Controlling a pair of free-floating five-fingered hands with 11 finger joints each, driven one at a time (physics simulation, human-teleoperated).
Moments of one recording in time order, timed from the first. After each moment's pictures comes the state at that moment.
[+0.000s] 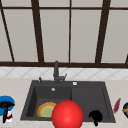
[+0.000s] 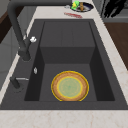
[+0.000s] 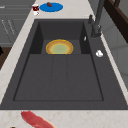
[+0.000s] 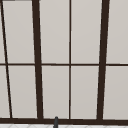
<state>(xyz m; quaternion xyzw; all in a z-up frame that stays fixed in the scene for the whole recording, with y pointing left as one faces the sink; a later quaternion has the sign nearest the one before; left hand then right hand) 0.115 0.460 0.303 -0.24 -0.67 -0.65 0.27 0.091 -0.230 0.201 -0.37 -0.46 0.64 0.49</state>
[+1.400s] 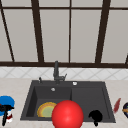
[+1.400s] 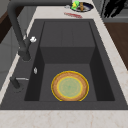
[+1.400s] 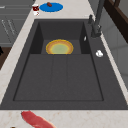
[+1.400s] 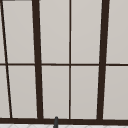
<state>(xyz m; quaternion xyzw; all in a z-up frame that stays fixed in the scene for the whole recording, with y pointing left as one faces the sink) 0.128 0.479 0.250 -0.25 -0.67 -0.64 0.28 0.091 -0.230 0.201 -0.37 -0.46 0.64 0.49</state>
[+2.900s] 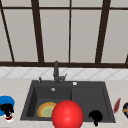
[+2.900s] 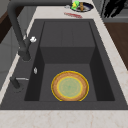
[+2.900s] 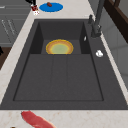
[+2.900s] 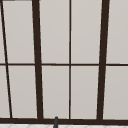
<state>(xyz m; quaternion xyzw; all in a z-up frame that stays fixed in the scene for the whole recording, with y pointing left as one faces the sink) 0.164 0.497 0.204 -0.19 -0.70 -0.65 0.22 0.091 -0.230 0.201 -0.37 -0.46 0.64 0.49</state>
